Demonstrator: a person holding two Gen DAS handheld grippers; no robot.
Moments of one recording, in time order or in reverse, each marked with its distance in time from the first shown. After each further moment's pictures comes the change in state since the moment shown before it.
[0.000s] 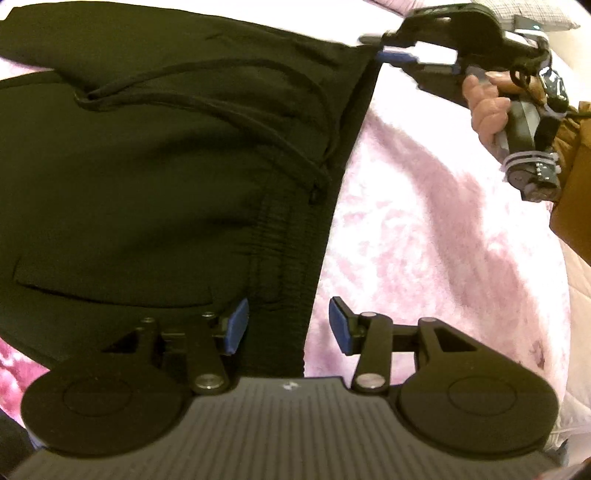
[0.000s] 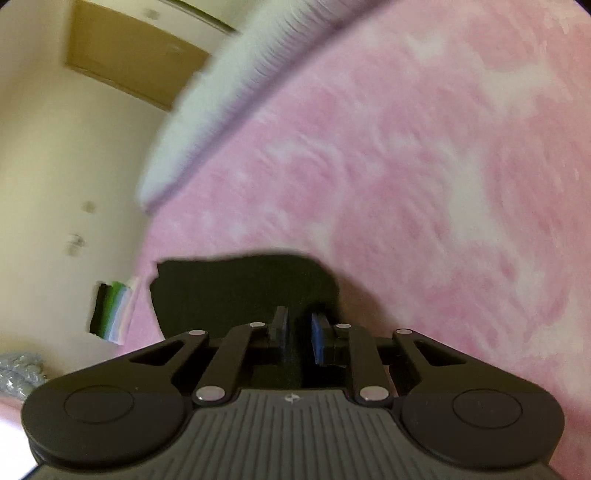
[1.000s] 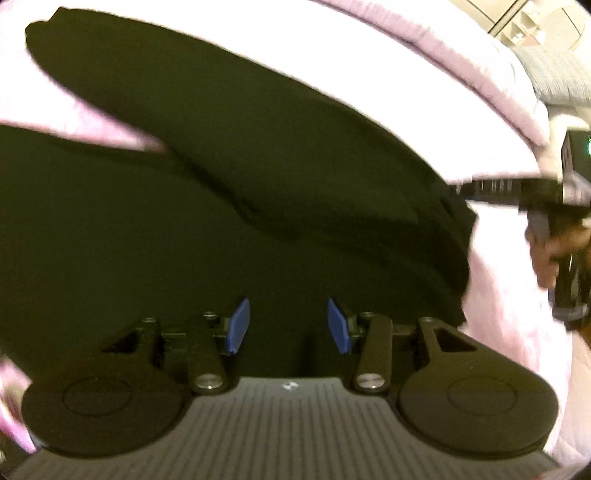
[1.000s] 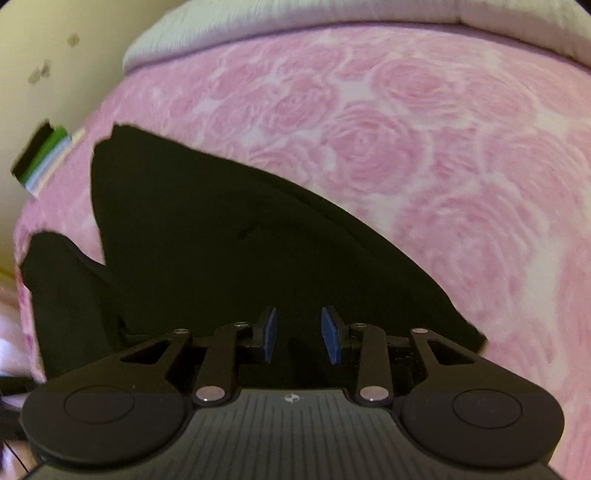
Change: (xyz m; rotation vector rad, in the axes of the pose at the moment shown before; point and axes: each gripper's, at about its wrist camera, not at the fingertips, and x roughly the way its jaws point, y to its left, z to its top) left arm -0.032 0.185 0.141 -0.069 -0.050 0.012; right arm 0.086 0.106 -0.029 -0.478 0.275 -0.290
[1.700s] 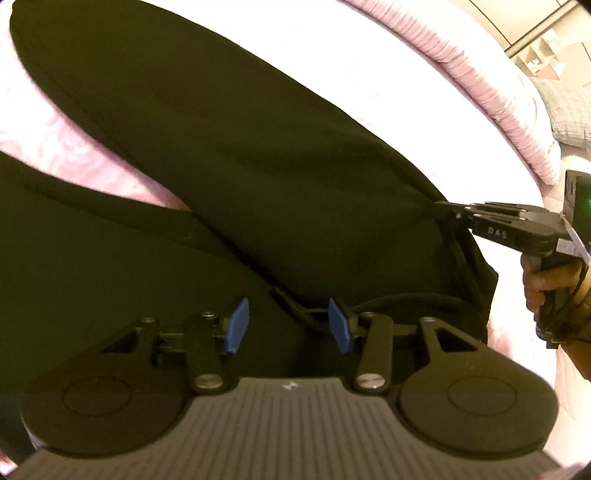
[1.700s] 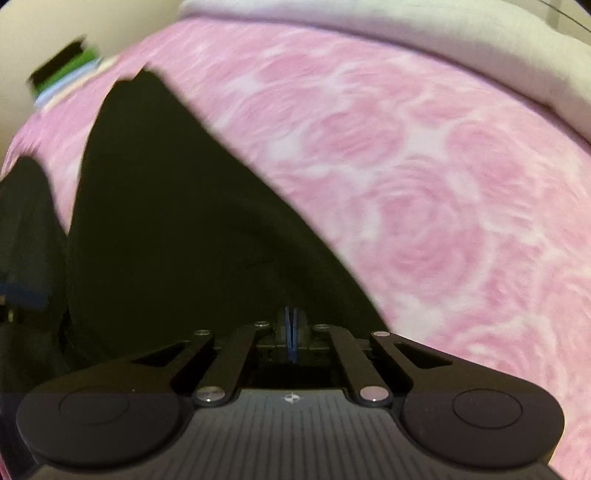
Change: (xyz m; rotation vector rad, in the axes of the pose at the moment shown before) left arm 0.038 0.044 0.044 -0.083 0.055 -0.059; right arm 0.050 0.017 0.045 -0.299 0.006 -0.070
